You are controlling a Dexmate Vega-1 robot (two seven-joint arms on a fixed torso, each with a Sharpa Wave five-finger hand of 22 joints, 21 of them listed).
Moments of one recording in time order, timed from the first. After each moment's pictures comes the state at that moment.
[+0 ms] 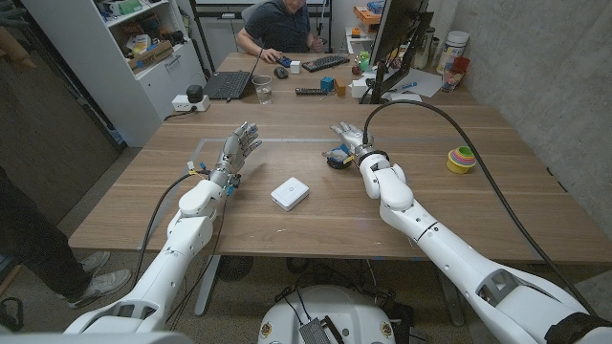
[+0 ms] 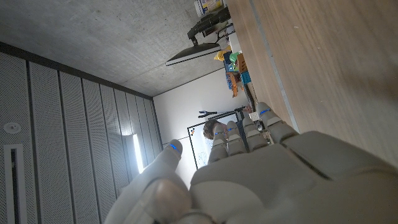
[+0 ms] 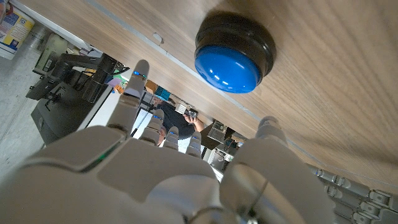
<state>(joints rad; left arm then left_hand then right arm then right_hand) 0.89 0.29 0.05 -1.22 -0.36 -0.29 -0.28 0.05 0.07 0.56 0.12 0.17 0.11 0.03 0.18 0.17 0.07 0.03 0.20 0.18 0.03 0.05 0.17 0.17 0.11 0.09 0.26 0.20 -0.75 -0.30 -0.62 -1.54 -1.29 -0.32 0.19 0.34 -0.09 0.18 -0.07 0.26 -0.04 -0.22 0.18 0.20 -0.11 -0.05 0.19 0.20 0.05 0.05 0.20 0.19 0.54 0.21 0.22 0.17</state>
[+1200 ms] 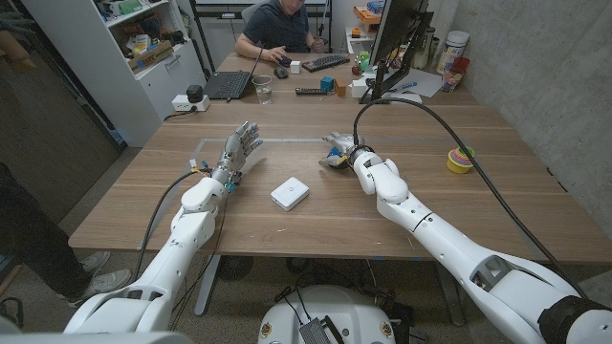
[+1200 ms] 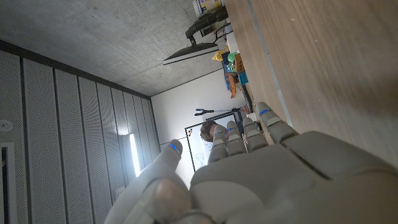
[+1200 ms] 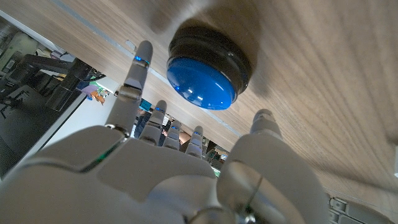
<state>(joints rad) 0.81 0.26 0.05 -1.08 -0.35 -0.32 -0.32 0.05 0.07 0.56 0.12 0.17 0.11 0.03 0.18 0.17 0.07 0.03 0.20 0.18 0.03 0.05 0.17 0.17 0.11 0.09 0.26 0.20 -0.67 -0.29 -0.67 -1.45 -1.27 -0.26 0.26 0.39 -0.04 0.18 -0.09 0.26 0.06 -0.22 0.23 0.20 -0.02 -0.06 0.22 0.20 0.17 0.02 0.22 0.19 0.79 0.20 0.25 0.17</state>
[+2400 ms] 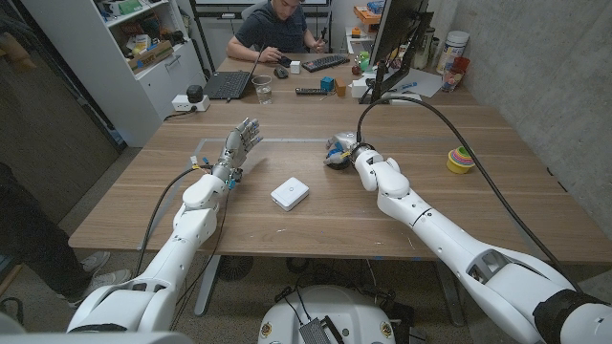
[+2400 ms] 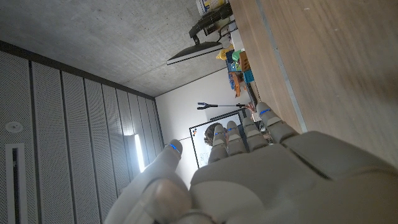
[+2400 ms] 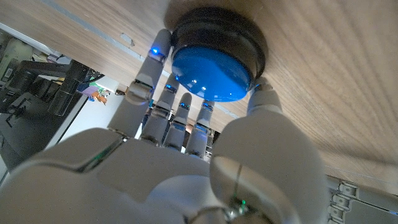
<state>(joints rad) 0.79 0.25 0.05 -1.05 -0.33 -0.36 -0.33 0.05 0.07 0.56 0.11 0.17 0.11 0.03 0.18 0.17 0.07 0.03 0.20 0.18 0.03 0.05 0.17 0.17 0.11 0.09 0.26 0.20 -0.65 -0.27 -0.64 -1.39 -1.18 -0.23 0.14 0.83 -0.10 0.18 -0.15 0.45 0.63 -0.09 0.29 0.20 0.46 -0.01 0.31 0.22 0.66 -0.06 0.30 0.22 1.08 -0.17 0.21 0.18</state>
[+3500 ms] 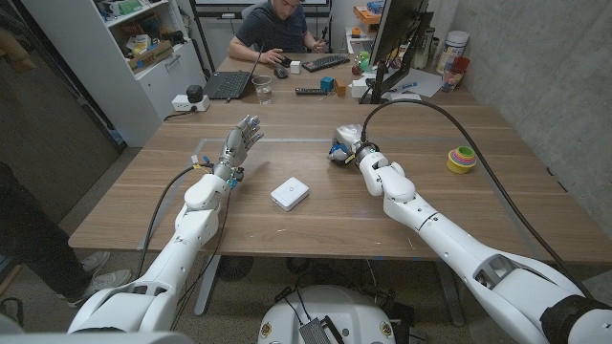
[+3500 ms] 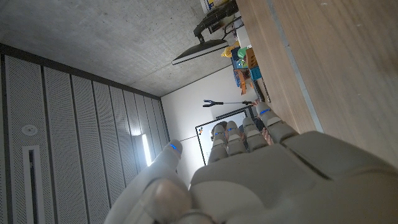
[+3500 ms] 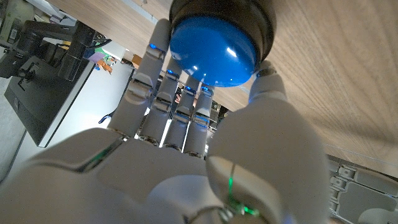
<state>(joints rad) 0.80 0.25 0.06 -1.07 -0.32 -0.40 -0.31 0.05 0.07 0.56 0.11 0.17 0.11 0.03 0.18 0.17 0.07 0.03 0.20 0.18 0.03 0.05 0.17 0.17 0.11 0.09 0.26 0.20 -0.68 -0.30 -0.63 -1.41 -1.19 -0.19 -0.03 0.93 -0.15 0.16 -0.14 0.42 0.92 0.03 0.25 0.20 0.73 -0.01 0.39 0.31 0.91 -0.03 0.38 0.35 1.10 -0.15 0.30 0.21</state>
